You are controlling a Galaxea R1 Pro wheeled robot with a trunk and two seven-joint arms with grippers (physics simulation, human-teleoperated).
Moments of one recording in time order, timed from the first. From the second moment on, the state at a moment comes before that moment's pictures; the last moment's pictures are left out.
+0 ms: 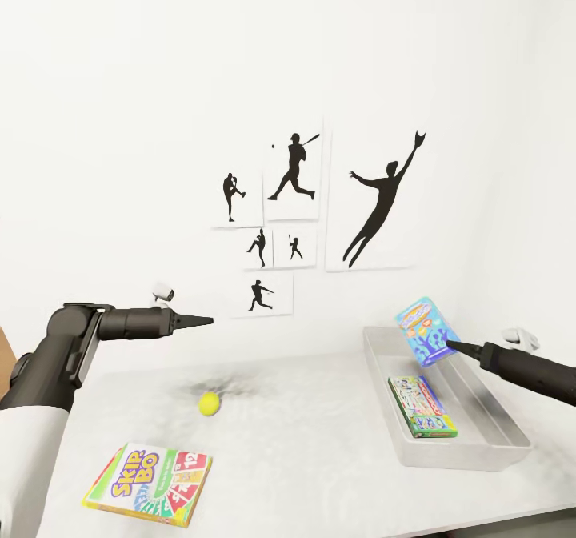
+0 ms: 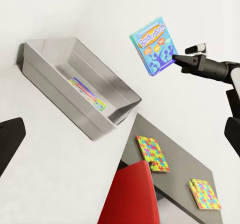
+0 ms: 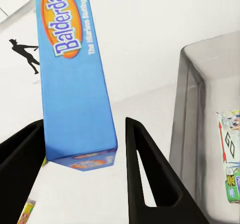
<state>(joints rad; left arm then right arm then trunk) -0.79 0.26 0.11 -1.14 -0.08 1.02 -1.56 -0.36 -0.48 -0.33 -1.52 -0.70 1.04 0.43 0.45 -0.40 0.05</state>
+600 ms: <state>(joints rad) -0.79 0.26 0.11 -1.14 -0.08 1.02 -1.56 -0.49 -0.49 -0.18 -1.42 -0.80 1.04 0.44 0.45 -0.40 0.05</state>
